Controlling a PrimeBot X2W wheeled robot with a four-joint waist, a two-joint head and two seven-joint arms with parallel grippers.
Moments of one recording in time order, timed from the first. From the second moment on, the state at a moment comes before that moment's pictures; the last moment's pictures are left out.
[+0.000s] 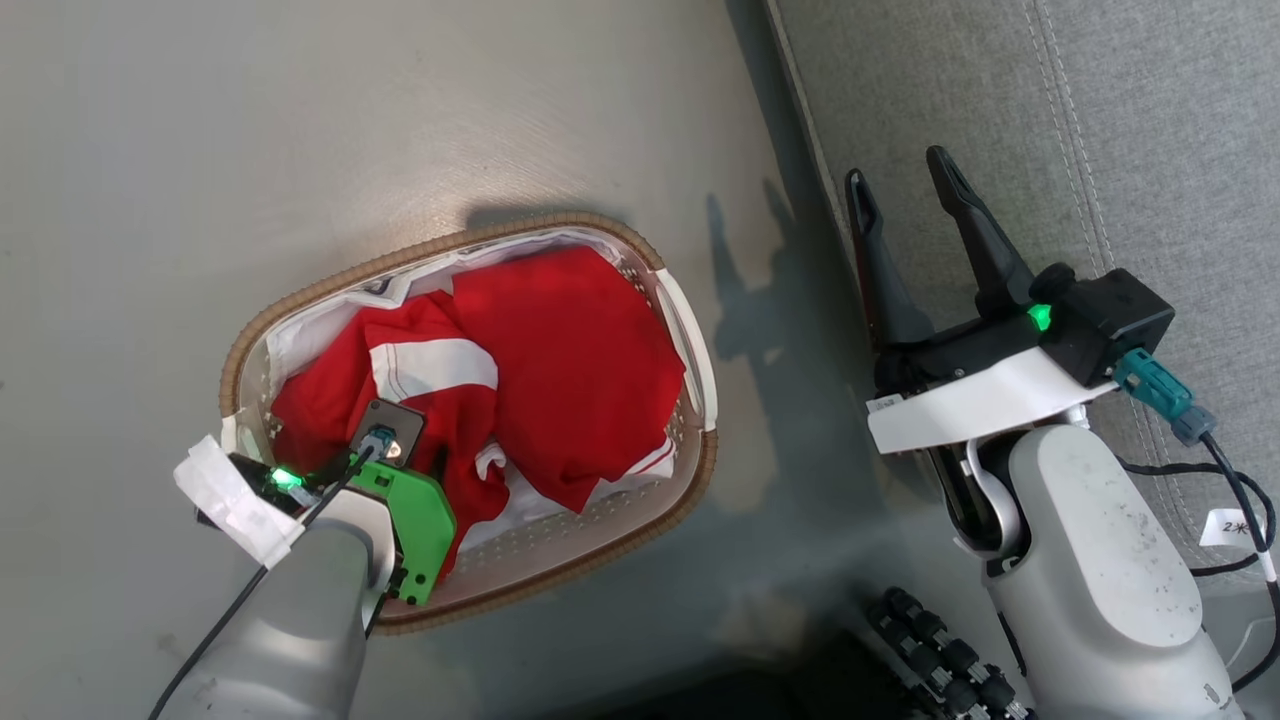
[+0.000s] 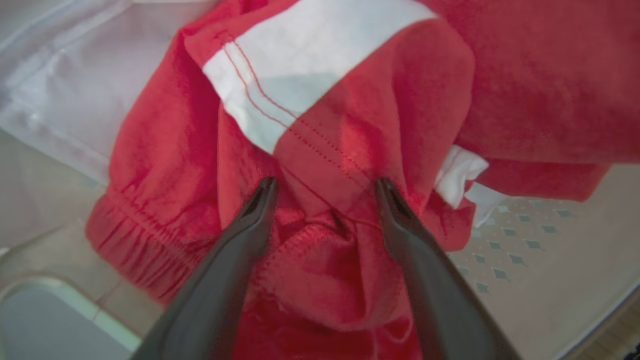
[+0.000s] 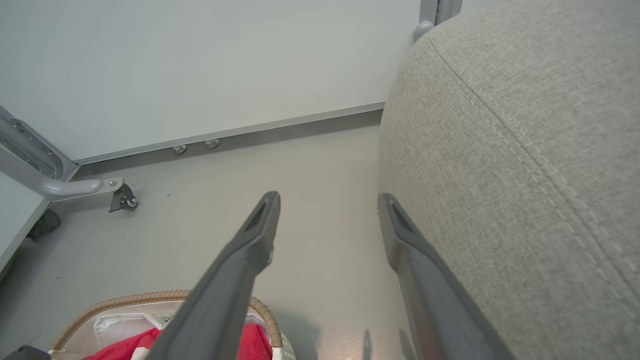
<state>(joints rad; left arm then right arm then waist) -0.72 0.09 -0.46 1.26 -0.07 -0.12 -0.16 -0.46 -0.05 0.21 0.12 0.30 0.13 -0.26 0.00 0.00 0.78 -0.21</state>
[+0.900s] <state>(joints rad) -0.81 0.10 -0.52 1.29 -0.09 -0.12 -0.07 -0.48 -0.05 0.21 0.09 0.31 0.13 -0.26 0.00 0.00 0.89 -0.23</state>
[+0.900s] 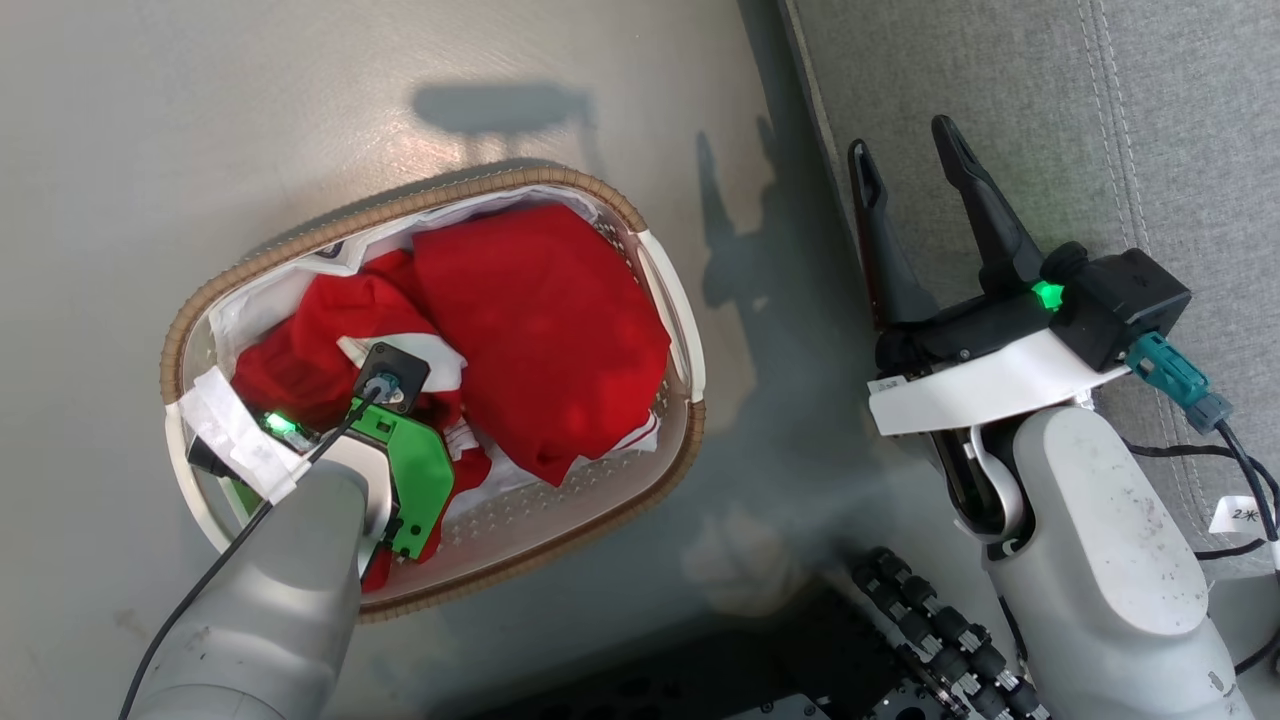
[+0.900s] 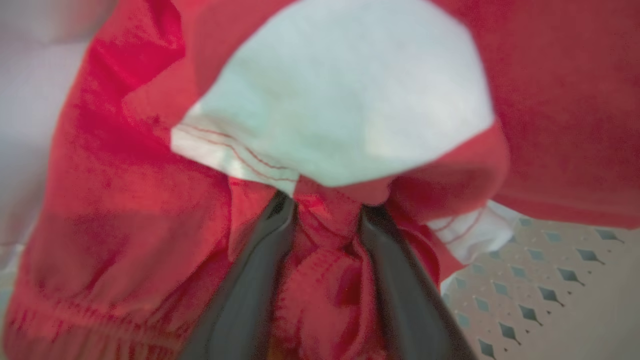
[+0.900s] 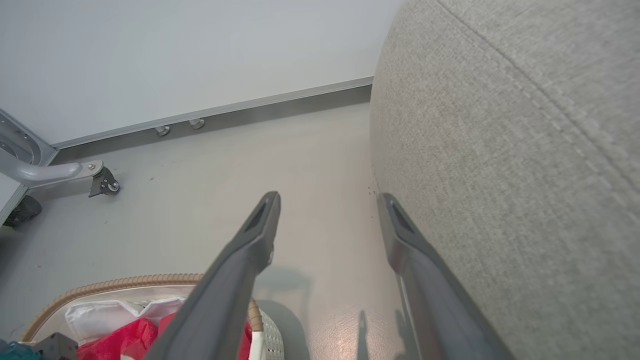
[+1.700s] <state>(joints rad) -0.67 0.05 -0.55 1.26 -0.19 -0.13 -0.25 -0.40 -0.05 0.21 0.20 0.28 0.13 -0.26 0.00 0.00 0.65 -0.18</state>
